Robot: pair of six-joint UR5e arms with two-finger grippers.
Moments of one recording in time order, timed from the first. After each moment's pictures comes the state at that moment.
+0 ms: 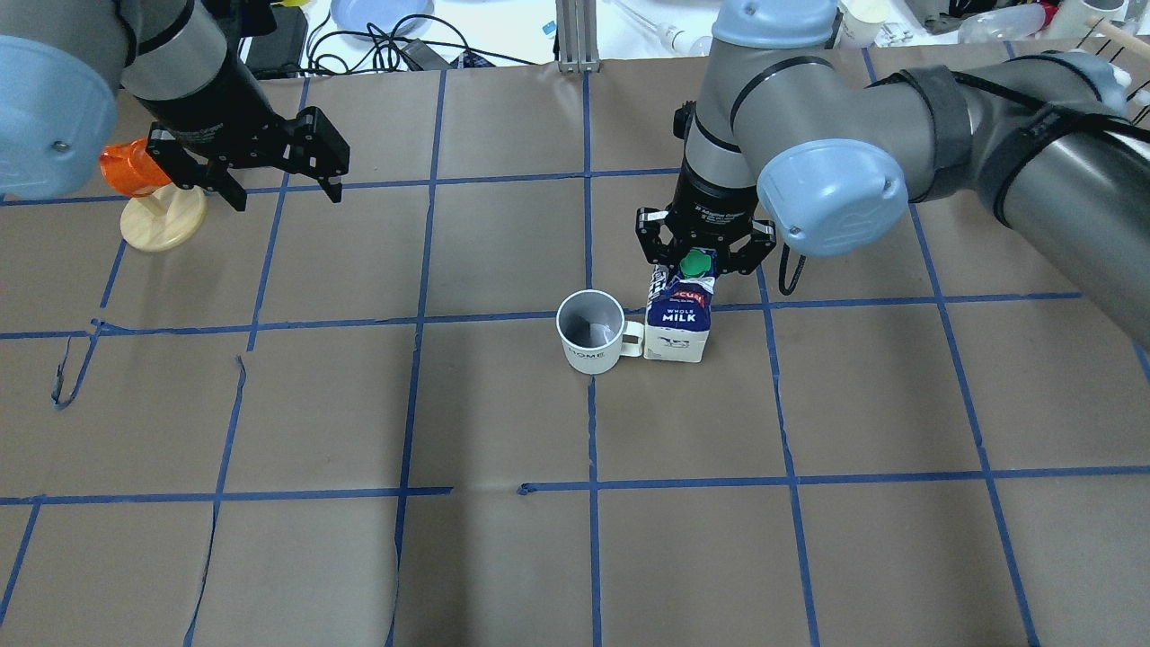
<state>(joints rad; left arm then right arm) -1.52 -1.62 -1.56 -1.47 1.58 -0.01 1.76 -1.36 1.67 -1.80 -1.47 0.31</state>
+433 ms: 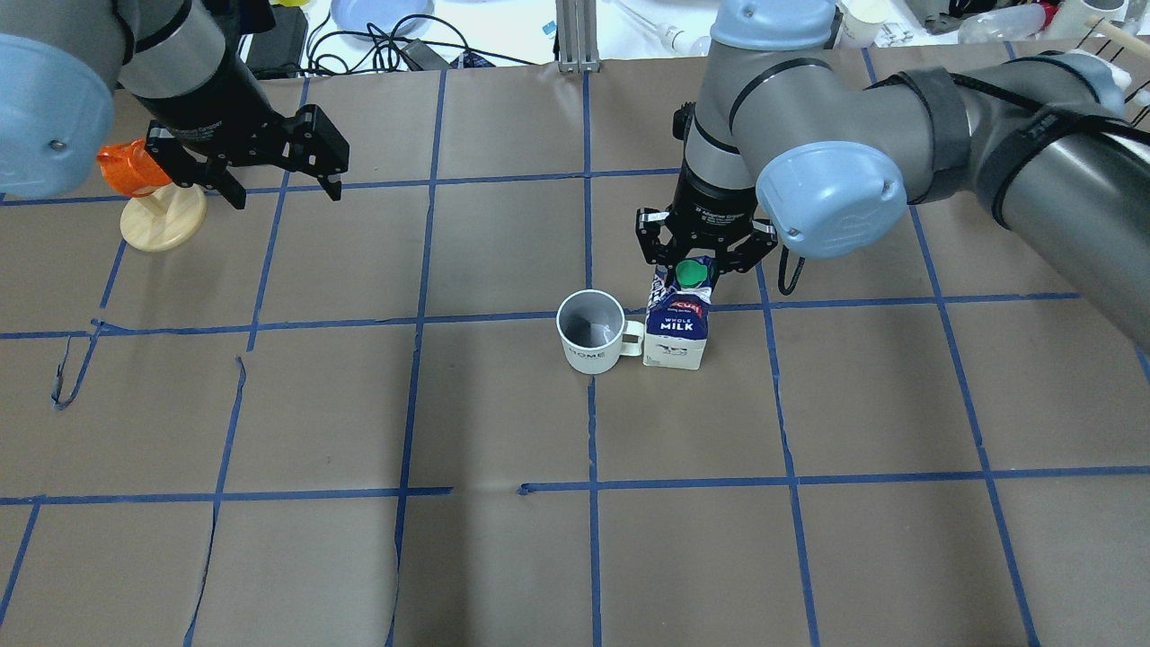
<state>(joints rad) -1.52 -1.62 -1.56 -1.47 1.57 -0.01 1.76 -1.37 1.67 -1.80 -1.47 0.30</state>
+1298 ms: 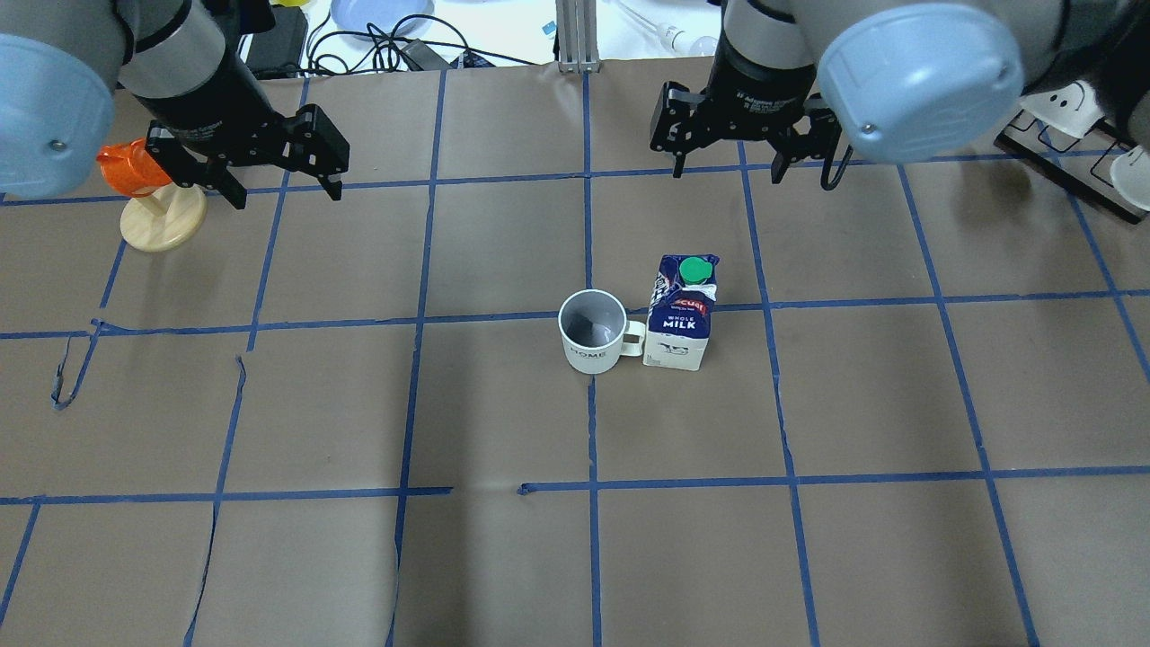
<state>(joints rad) -1.52 -1.62 -1.56 -1.47 1.57 -0.01 1.74 -1.47 1.42 -1.64 -1.56 0.27</state>
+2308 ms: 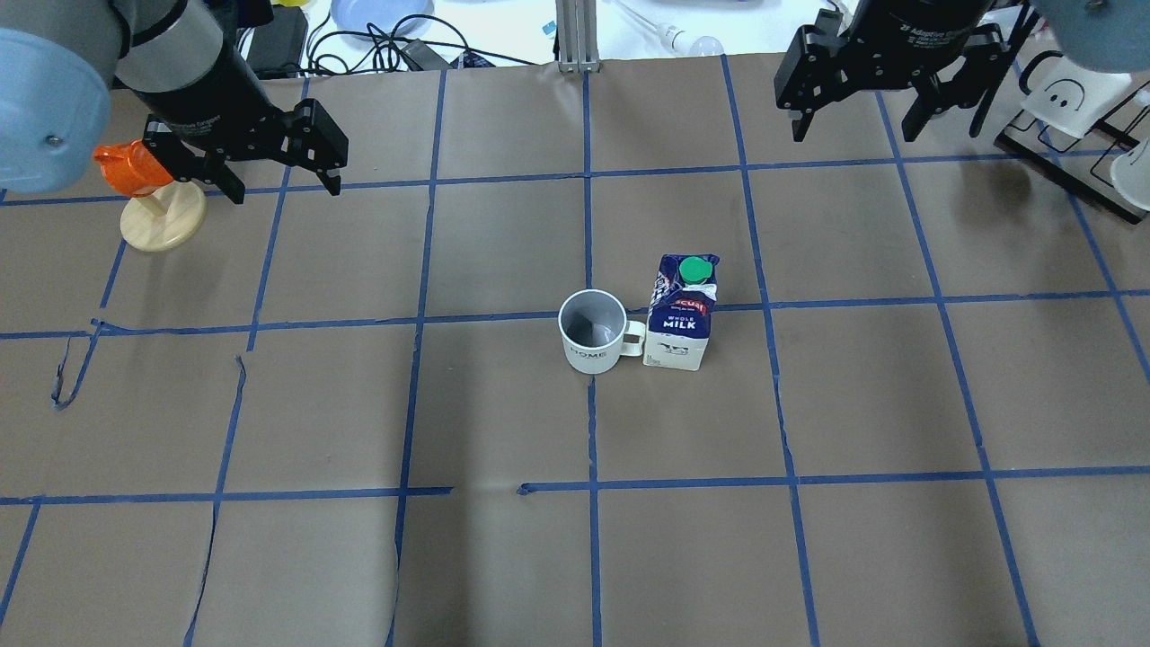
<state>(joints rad) -1.52 -1.62 -1.55 -1.47 1.58 -0.01 1.58 -1.51 1.42 -1.55 -1.58 0.07</state>
